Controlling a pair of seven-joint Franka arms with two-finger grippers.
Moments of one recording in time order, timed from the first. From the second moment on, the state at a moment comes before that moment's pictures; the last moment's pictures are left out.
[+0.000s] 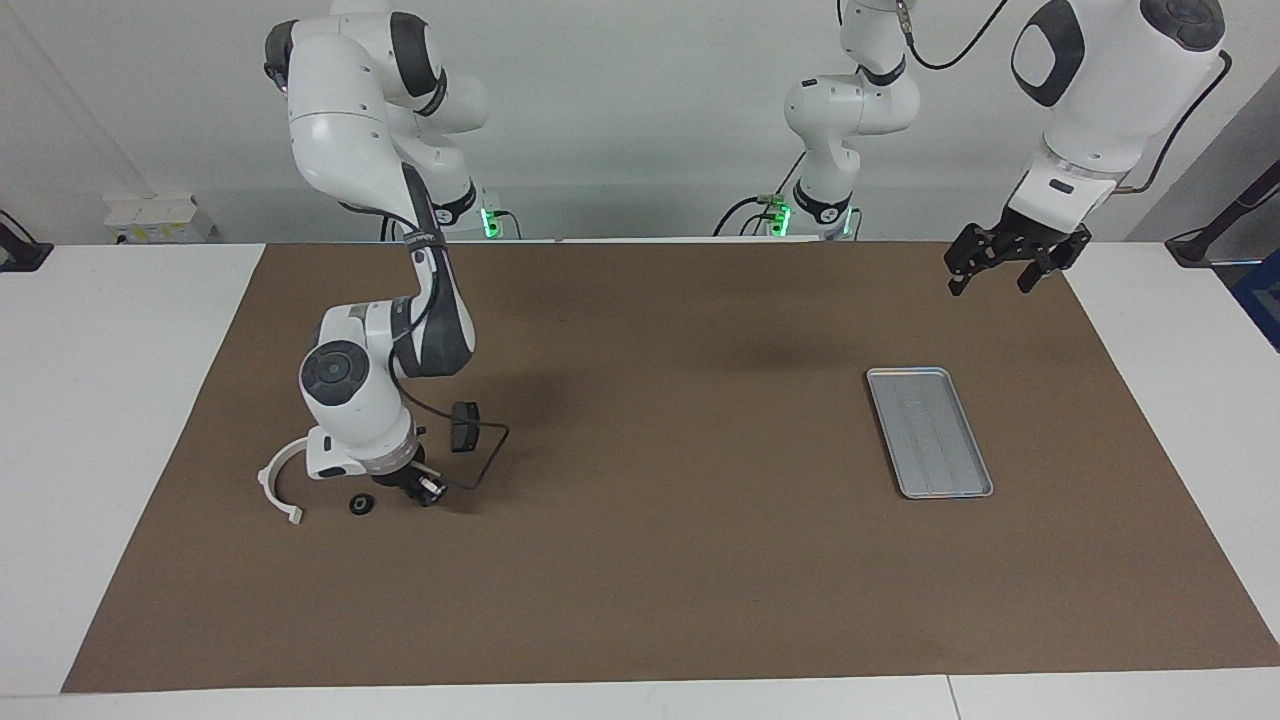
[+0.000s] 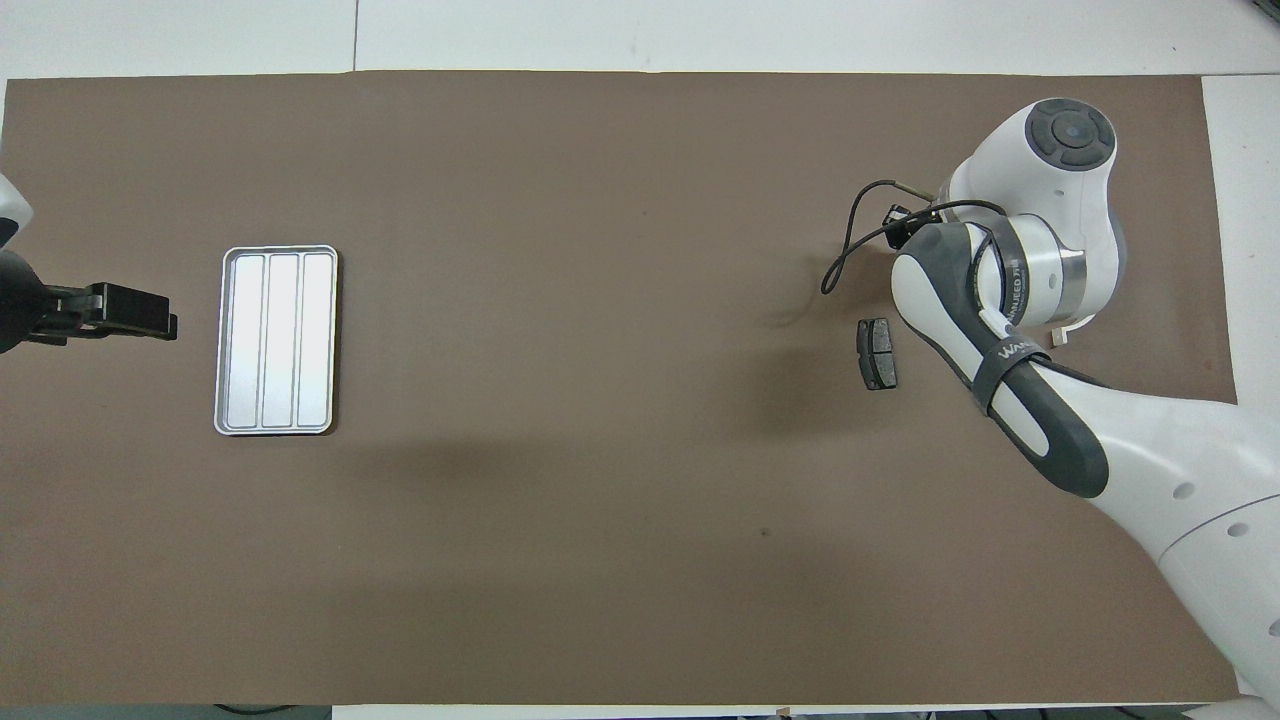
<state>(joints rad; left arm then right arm) -0.03 -0.07 0.00 -1.74 -0.01 1.70 0.00 0.04 0.57 0.05 -1.62 -0.06 2.16 0.68</state>
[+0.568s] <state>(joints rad) -0.03 -0.07 0.00 -1.74 -0.01 1.70 0.00 0.05 0.52 0.05 -1.58 -0.07 1.99 0.62</state>
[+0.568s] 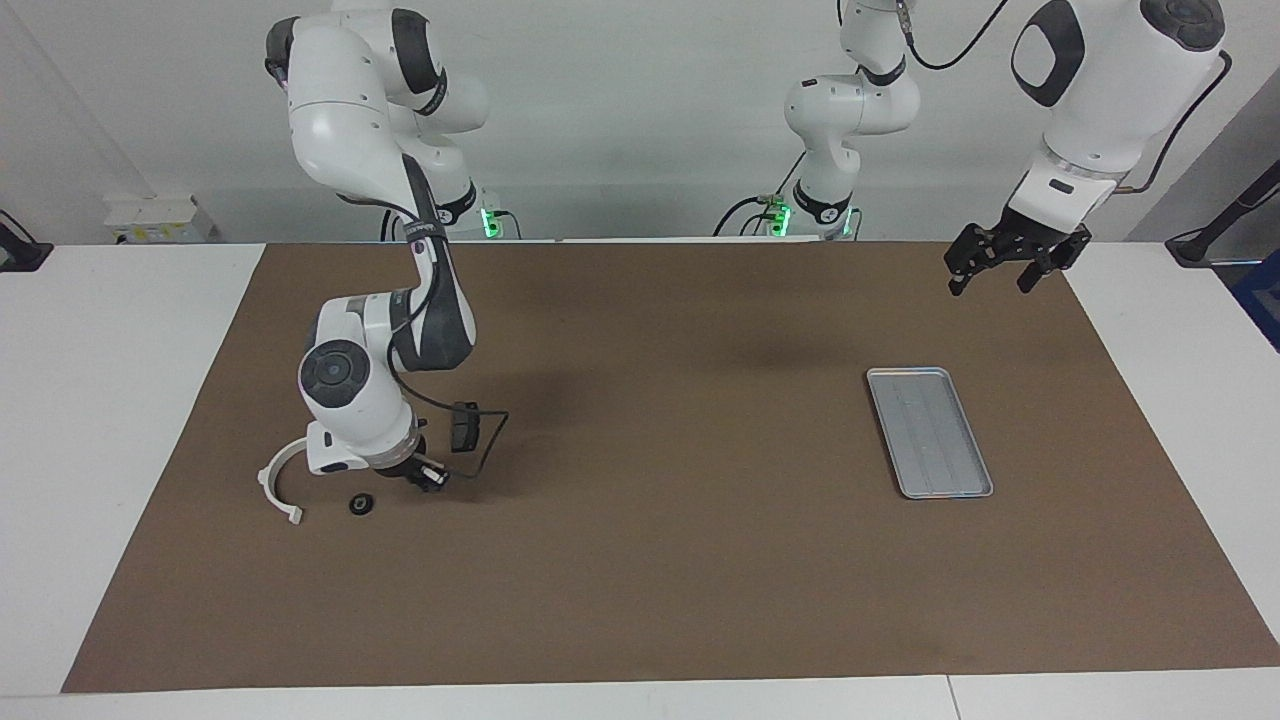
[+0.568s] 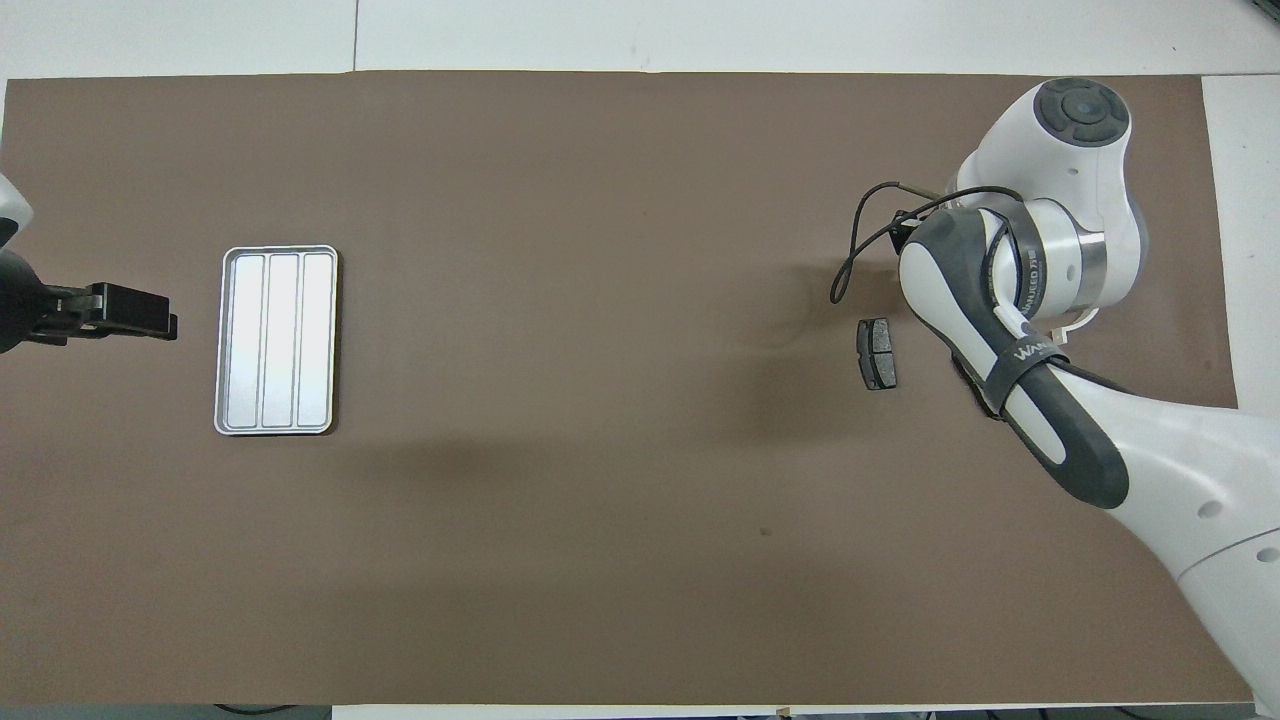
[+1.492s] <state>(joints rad) -0.03 -0.07 0.00 -1.74 -0.01 1.70 0.00 0.29 0.22 0.08 -1.51 0.00 1.66 0.90</state>
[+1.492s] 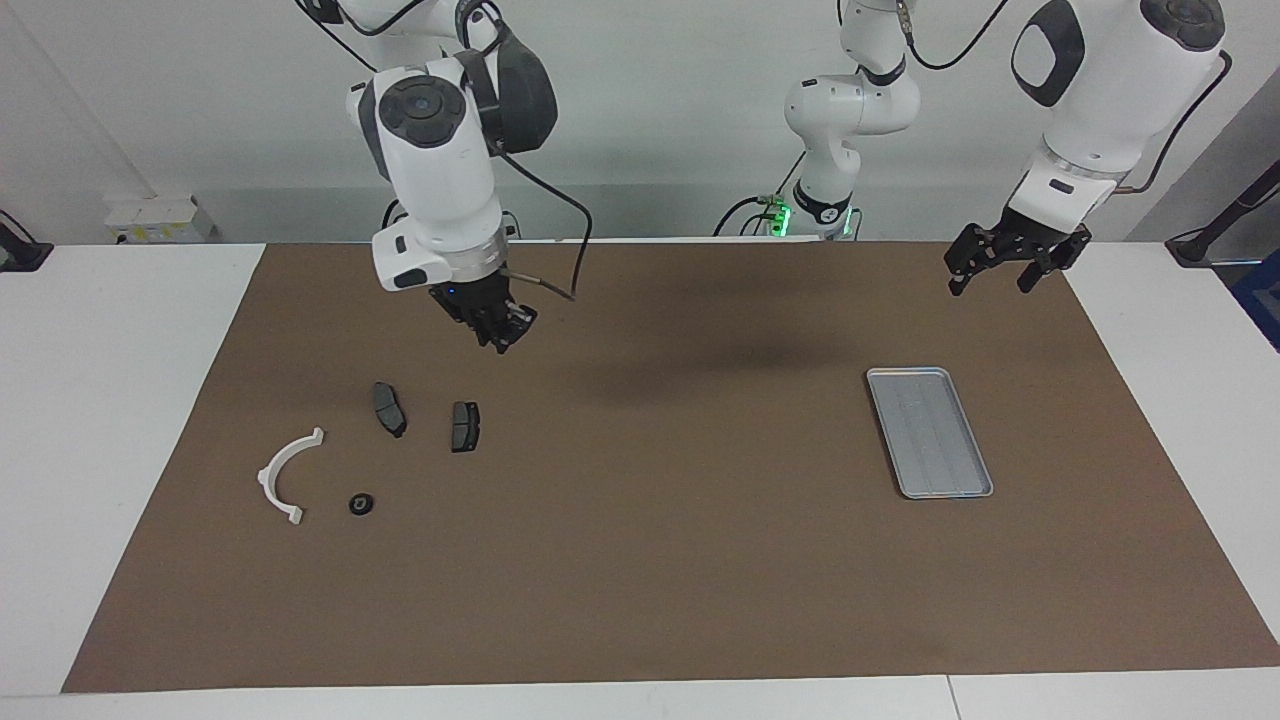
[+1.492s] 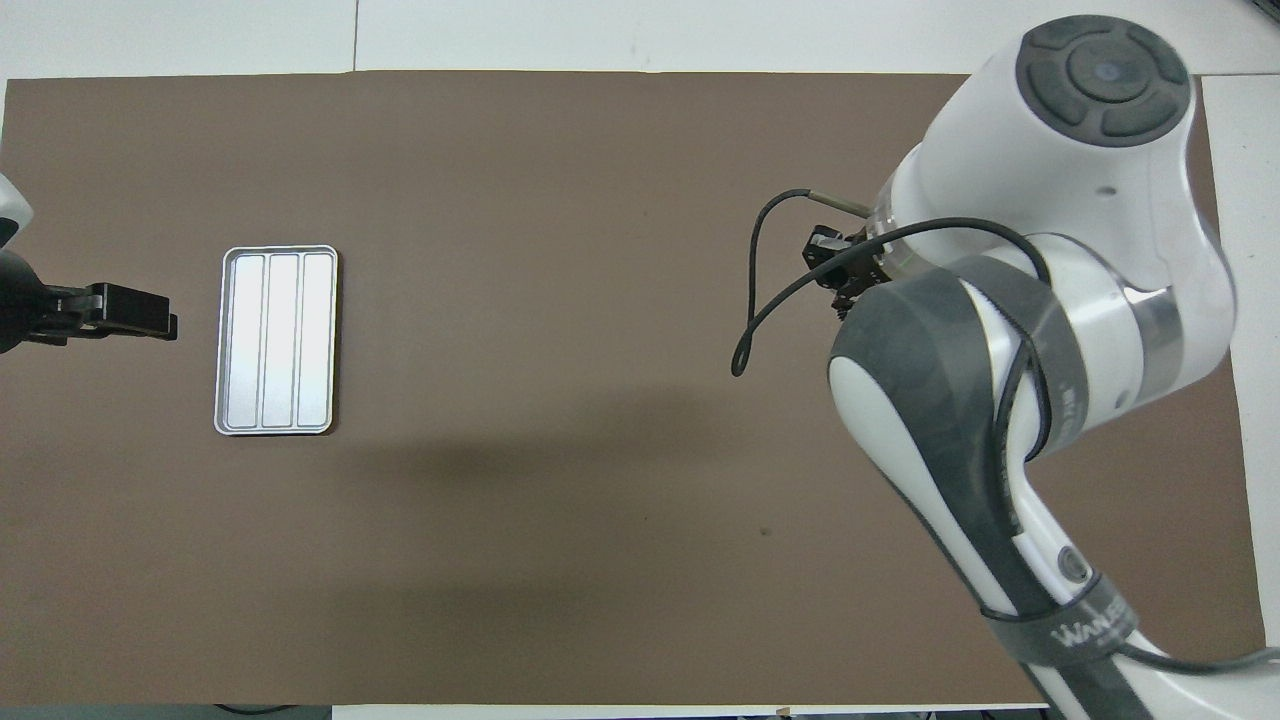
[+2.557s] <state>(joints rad) -0.03 -0.07 0.00 -1.74 -0.01 1.70 0.00 0.54 0.30 0.17 -1.67 0.06 1.97 1.49</state>
